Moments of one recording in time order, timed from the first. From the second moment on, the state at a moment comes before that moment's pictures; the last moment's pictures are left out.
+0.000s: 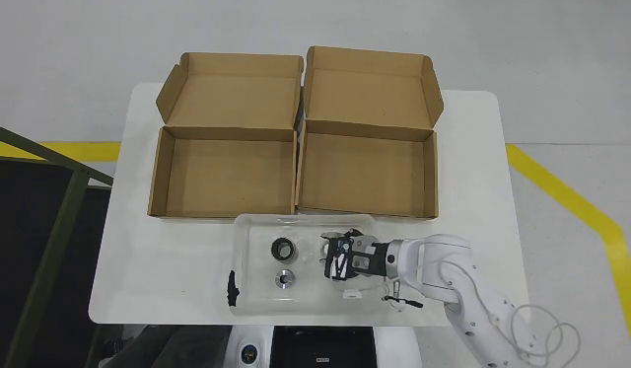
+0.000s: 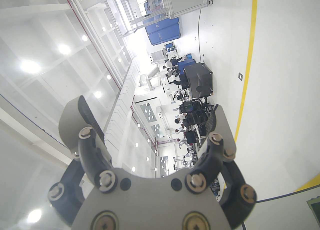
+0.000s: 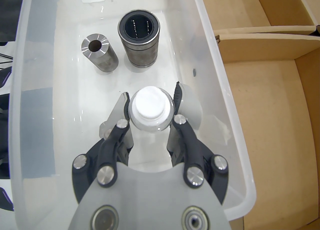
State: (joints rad) left arm -0.36 -0.19 -0.39 -1.44 1.98 -0.36 0.13; right arm -1.36 -1.15 1.09 -1.92 -1.40 -0.85 0.51
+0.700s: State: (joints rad) left arm -0.36 -0.19 -0.39 -1.44 1.98 -0.36 0.13; right arm -1.37 -1.13 1.15 -2.06 -1.31 -0.92 0.25
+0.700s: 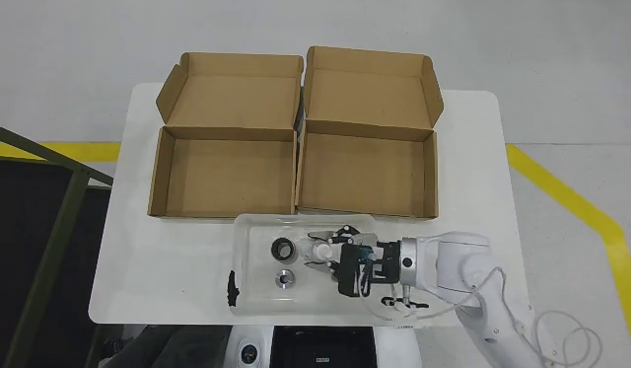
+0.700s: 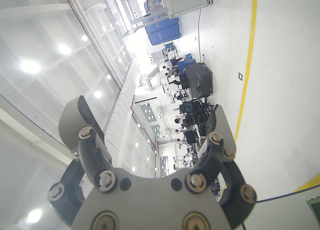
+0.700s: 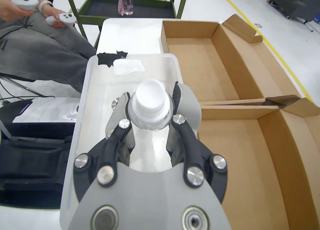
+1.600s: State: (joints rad) left arm -0.36 -0.19 -0.39 -1.44 1.98 -0.36 0.13; right arm -1.21 -1.14 1.15 -2.00 -1.17 -0.80 0.16
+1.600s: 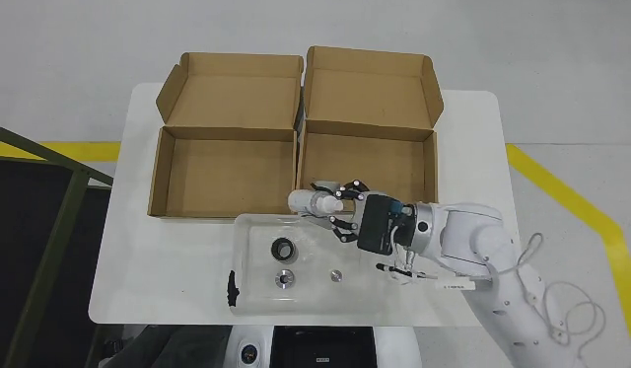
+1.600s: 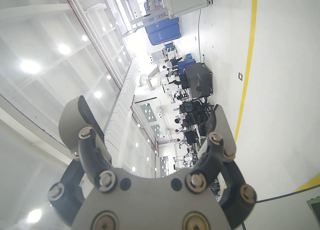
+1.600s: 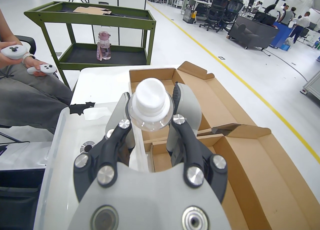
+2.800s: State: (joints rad) left arm -0.36 -0.19 -0.39 -1.44 1.98 -0.36 0.13; right arm -0.87 -1.20 0.98 -1.47 -1.15 -0.58 0.30
